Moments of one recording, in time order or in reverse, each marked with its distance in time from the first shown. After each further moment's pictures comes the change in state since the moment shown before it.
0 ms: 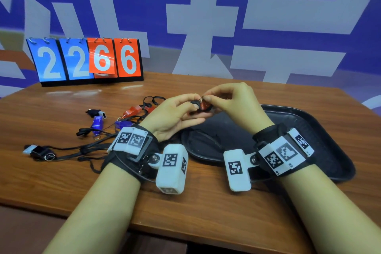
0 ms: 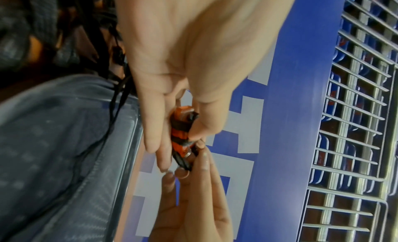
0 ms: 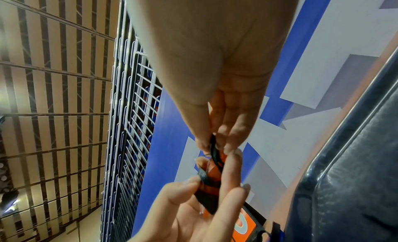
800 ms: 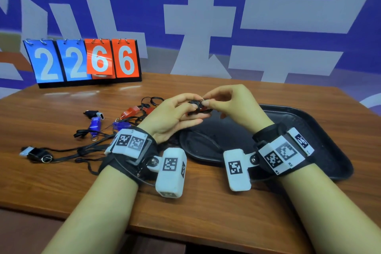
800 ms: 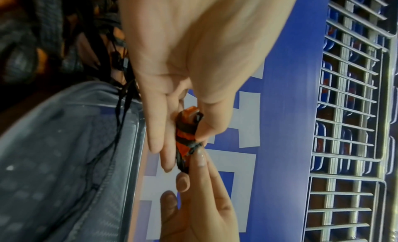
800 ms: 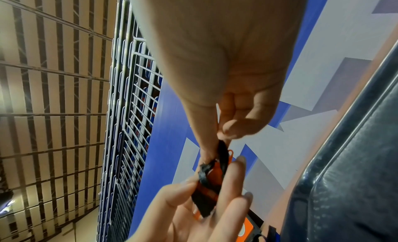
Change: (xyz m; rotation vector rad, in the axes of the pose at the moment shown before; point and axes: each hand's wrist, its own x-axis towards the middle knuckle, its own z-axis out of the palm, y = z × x) left_hand -0.001 -0.002 0.001 0.061 0.002 0.033; right_hand 0.000 0.003 -0.003 0.030 -0.065 0.104
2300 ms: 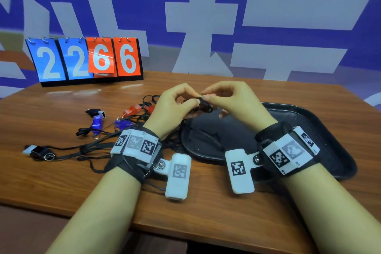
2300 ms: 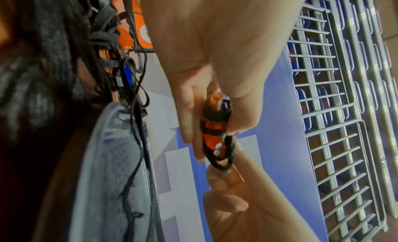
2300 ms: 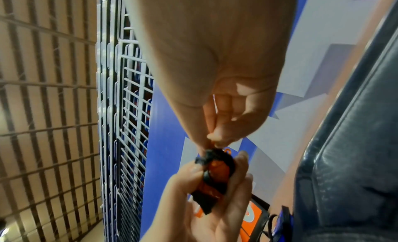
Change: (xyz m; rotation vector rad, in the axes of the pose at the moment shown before) left_hand 0.003 -0.004 0.001 0.343 0.177 0.363; right_hand -0.006 -0.015 0.001 0.113 -0.007 0.040
